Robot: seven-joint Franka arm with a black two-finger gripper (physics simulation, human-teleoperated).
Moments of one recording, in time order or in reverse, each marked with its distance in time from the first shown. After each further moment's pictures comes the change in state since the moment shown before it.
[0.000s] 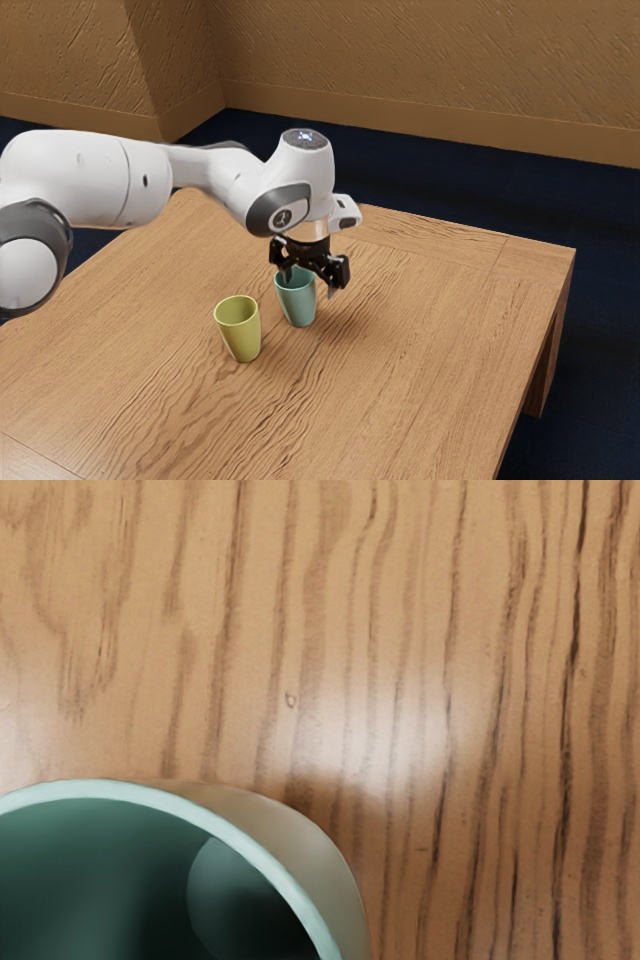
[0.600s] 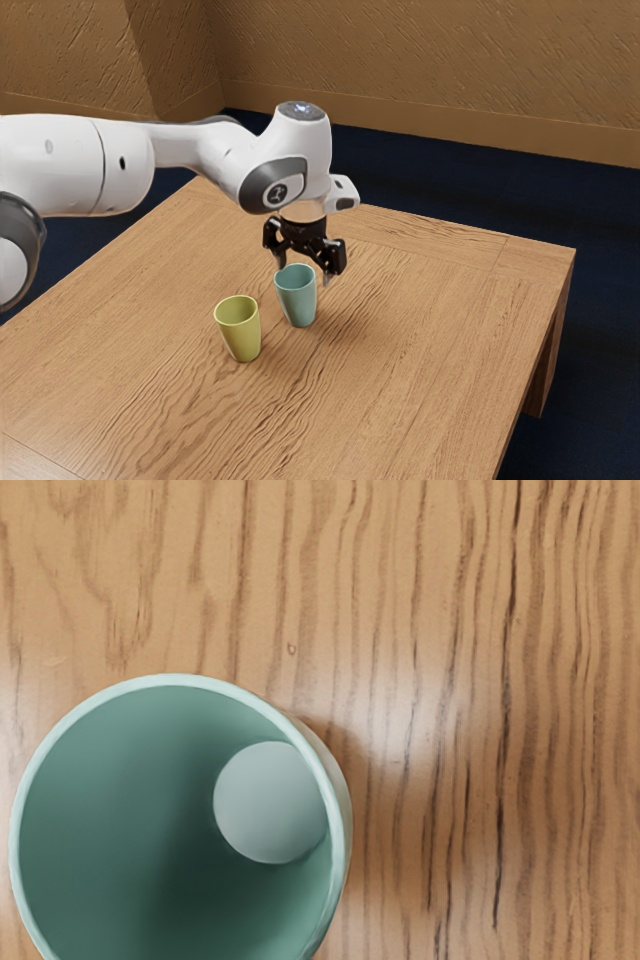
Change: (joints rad) arm -0.004 -0.098 -0.017 -0.015 -0.035 -0.106 0.030
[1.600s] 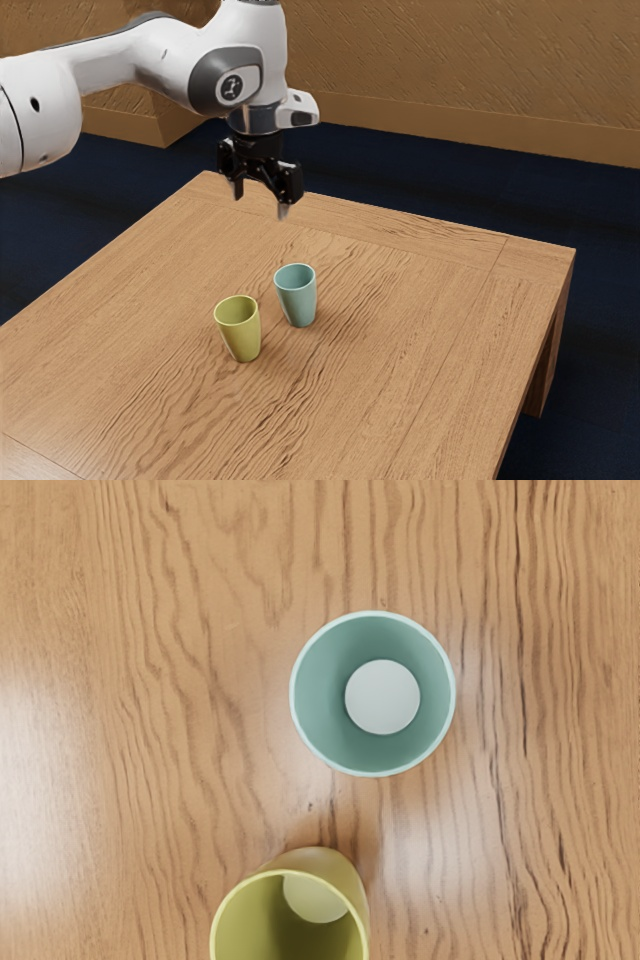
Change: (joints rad) arm -0.002 -0.192 0.050 0.133 -0.081 -0.345 0.231
